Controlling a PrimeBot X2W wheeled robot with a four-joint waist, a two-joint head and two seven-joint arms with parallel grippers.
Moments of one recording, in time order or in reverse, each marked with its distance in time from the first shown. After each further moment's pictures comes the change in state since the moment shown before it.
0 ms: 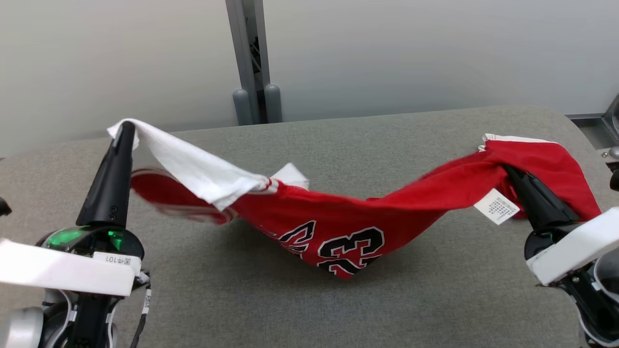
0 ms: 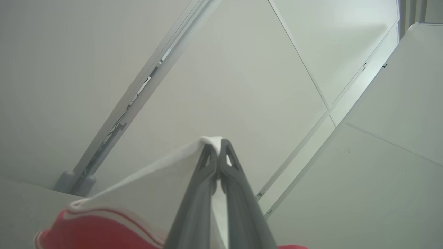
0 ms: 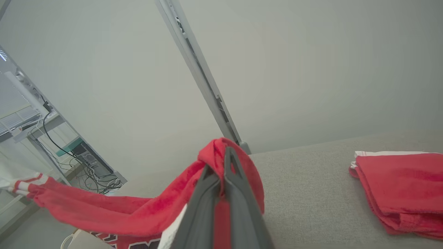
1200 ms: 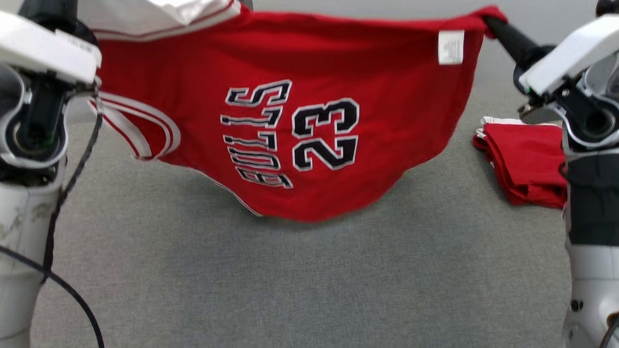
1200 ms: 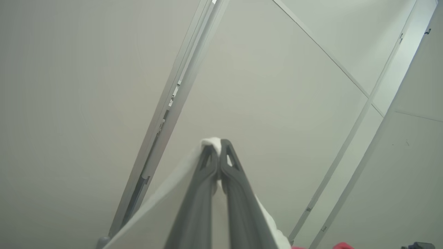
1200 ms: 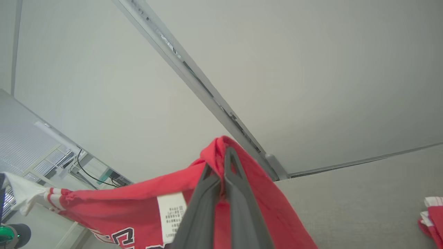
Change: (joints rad) left arm -0.662 0.053 -0.080 0.548 0.106 -0.043 0.116; right arm -0.714 0.001 -0.024 0.730 0.142 0.000 0.092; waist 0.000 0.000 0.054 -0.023
